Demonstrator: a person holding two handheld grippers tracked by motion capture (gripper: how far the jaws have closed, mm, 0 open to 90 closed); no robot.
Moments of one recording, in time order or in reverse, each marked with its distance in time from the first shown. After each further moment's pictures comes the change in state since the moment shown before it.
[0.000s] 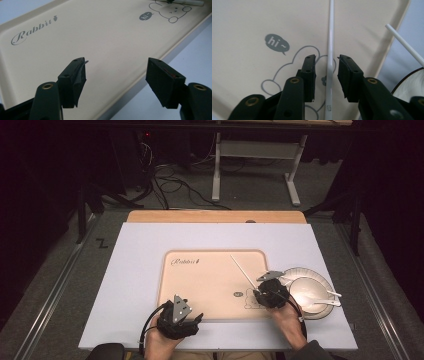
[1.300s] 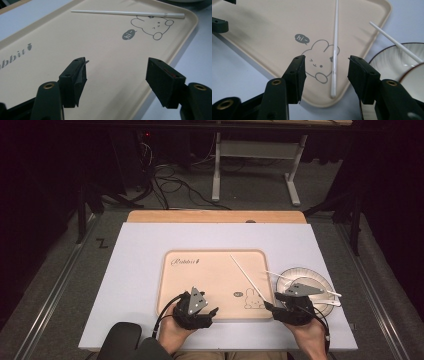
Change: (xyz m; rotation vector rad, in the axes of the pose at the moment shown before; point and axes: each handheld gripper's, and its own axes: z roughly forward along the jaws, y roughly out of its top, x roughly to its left) left arm -0.019 0.003 0.037 0.018 -0.148 0.061; right arm -0.012 -0.045 -0.066 -0.189 0.131 0.052
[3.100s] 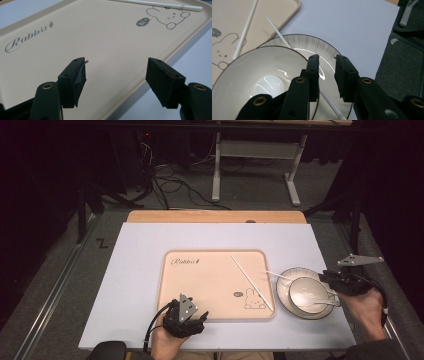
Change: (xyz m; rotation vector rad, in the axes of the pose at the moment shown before) left arm 0.005 -0.007 -0.028 -0.035 0.151 -0.053; right arm -0.144 0.011 -0.056 0.069 -0.153 0.014
